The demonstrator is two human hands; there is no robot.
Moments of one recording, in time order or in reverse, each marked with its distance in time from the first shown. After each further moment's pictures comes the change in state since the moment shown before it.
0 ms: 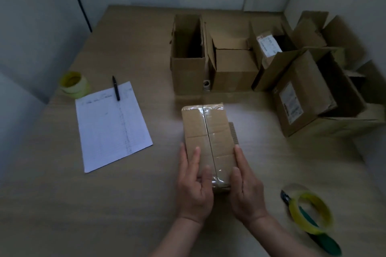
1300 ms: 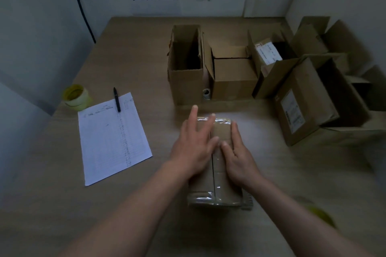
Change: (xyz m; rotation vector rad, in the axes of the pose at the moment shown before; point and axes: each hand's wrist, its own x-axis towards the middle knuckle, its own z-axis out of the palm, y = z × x) left_hand 0.128 0.019 0.012 0.628 -0.498 0.109; right_hand 0.098 -0.021 -0.011 0.066 -0.305 0.271
